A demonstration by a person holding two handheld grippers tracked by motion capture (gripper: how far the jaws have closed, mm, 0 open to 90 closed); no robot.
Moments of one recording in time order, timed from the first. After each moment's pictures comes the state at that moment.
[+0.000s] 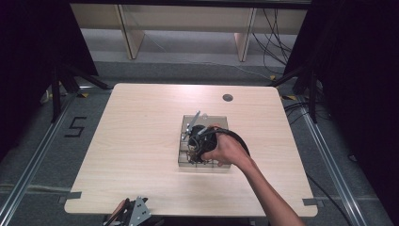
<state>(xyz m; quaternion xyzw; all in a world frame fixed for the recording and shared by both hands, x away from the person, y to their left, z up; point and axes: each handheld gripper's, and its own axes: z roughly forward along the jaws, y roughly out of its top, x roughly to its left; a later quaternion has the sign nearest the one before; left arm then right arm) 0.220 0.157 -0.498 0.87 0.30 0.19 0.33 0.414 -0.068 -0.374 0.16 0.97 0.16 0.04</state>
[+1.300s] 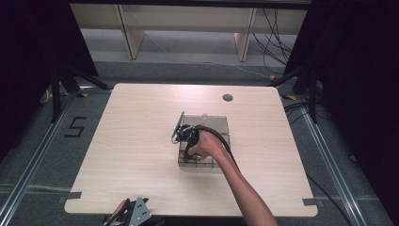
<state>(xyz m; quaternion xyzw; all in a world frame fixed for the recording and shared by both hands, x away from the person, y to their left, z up) 0.219 0.156 -0.499 0.87 0.31 0.19 0.34 0.471 -0.030 -0.442 0.19 0.98 0.08 0.01</state>
